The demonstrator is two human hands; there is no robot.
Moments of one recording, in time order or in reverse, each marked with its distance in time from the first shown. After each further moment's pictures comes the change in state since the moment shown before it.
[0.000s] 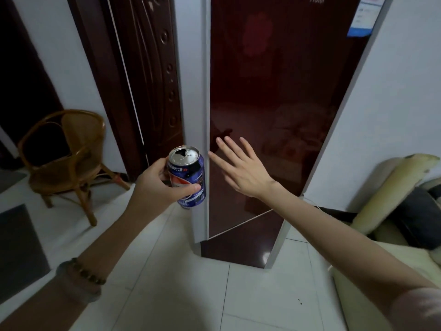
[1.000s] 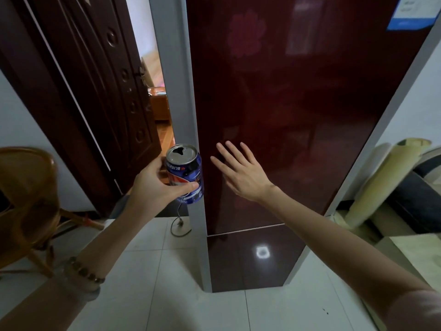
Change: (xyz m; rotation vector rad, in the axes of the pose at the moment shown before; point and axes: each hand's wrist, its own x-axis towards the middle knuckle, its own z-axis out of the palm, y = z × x) left_hand 0.277 -0.086 -0.046 0.122 -0.181 0.158; right_hand 0.151 0.053 0.172 -0.089 -0.133 0.202
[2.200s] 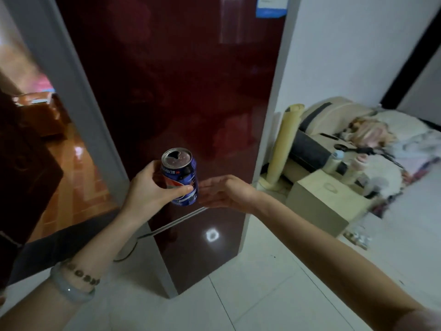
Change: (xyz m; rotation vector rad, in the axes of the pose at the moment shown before) left_hand 0.020 0.014 0.078 -0.237 -0.418 0.140; right_hand -0.085 -0.024 -0.109 1.792 -0.339 1.310
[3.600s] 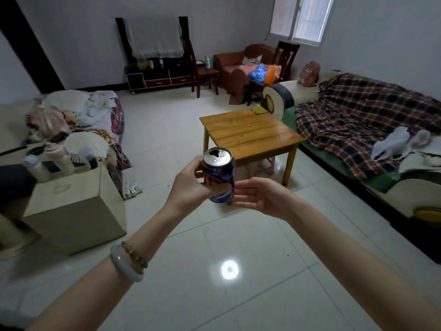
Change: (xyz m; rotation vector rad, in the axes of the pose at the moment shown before) left_hand -0.382 0.262 0.368 -0.434 -1.361 0.629; right_hand -0.627 0.232 0.054 0.881 1.481 -0.226
